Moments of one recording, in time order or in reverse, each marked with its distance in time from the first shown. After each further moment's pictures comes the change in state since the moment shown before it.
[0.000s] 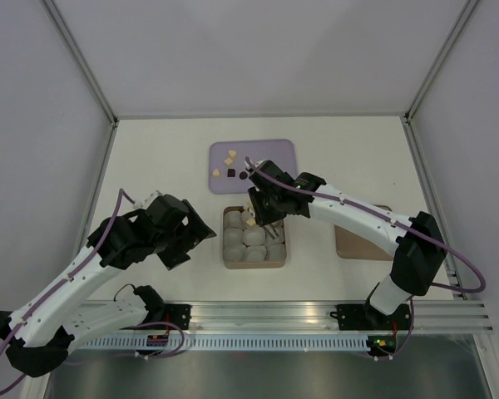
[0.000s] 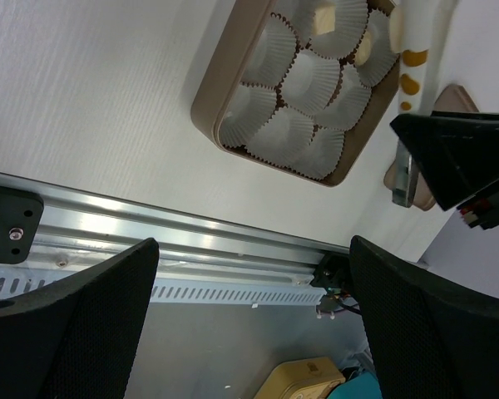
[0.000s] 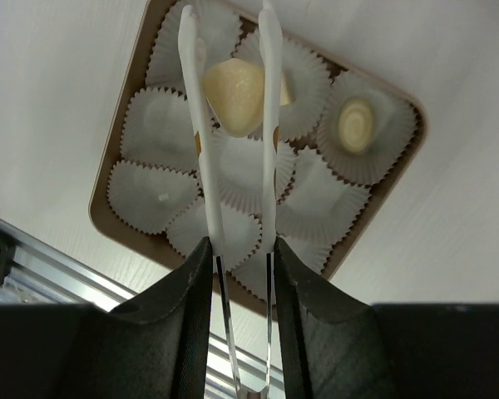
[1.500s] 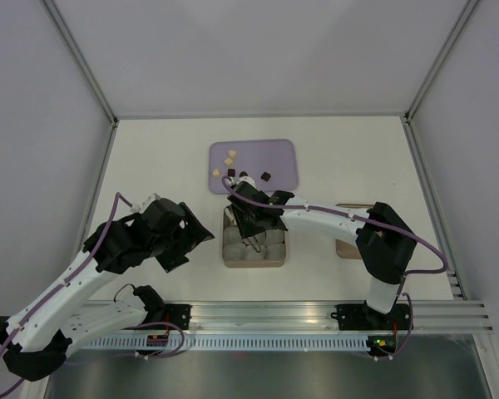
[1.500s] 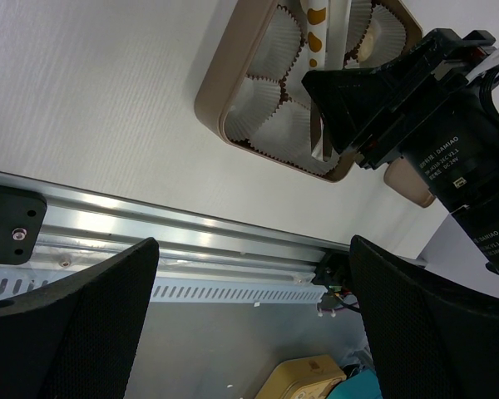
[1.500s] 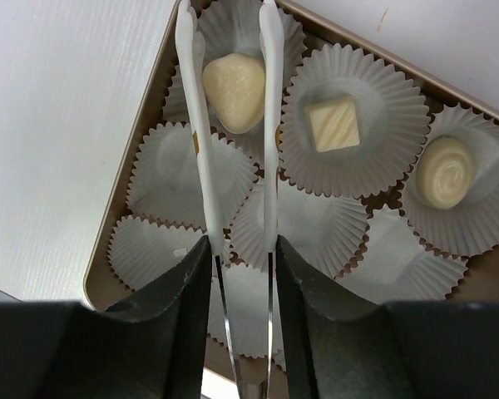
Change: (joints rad) left arm 0.000 -0.043 -0.031 0.003 0.005 0.000; right arm 0.116 0.180 -0.072 0.230 0.059 0.078
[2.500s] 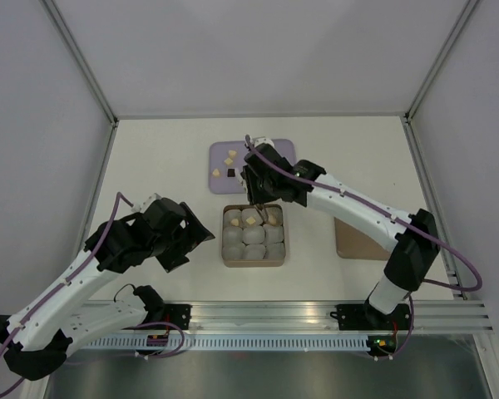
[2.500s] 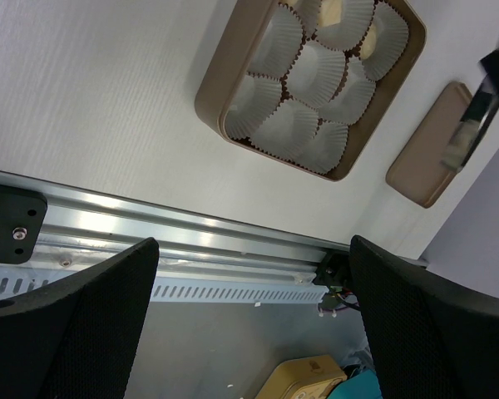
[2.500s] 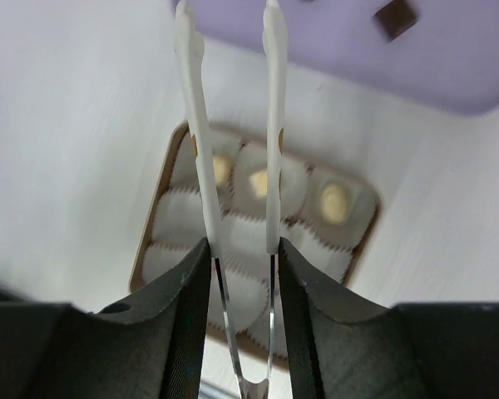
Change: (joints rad) left arm 0.000 0.005 0.000 0.000 0.001 -0.001; right arm -0.080 -0.161 0.181 -0.190 0.050 0.001
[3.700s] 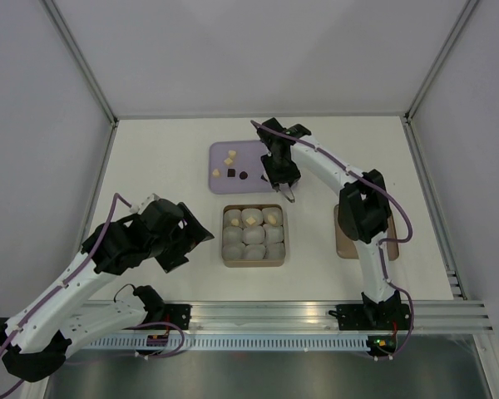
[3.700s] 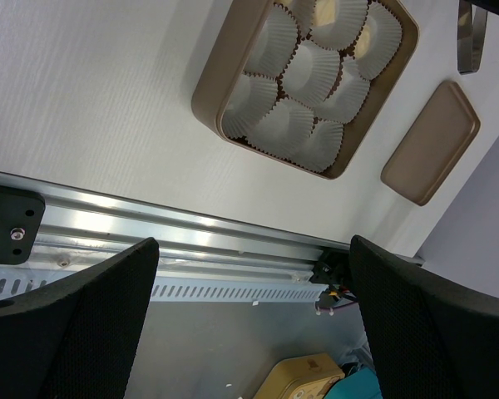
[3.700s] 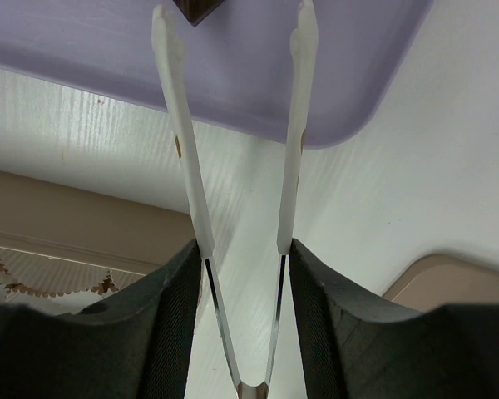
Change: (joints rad) left arm 0.000 -0.016 0.000 0.000 0.000 0.000; right arm -0.317 0.522 0.463 -0.370 -0.044 -0.301
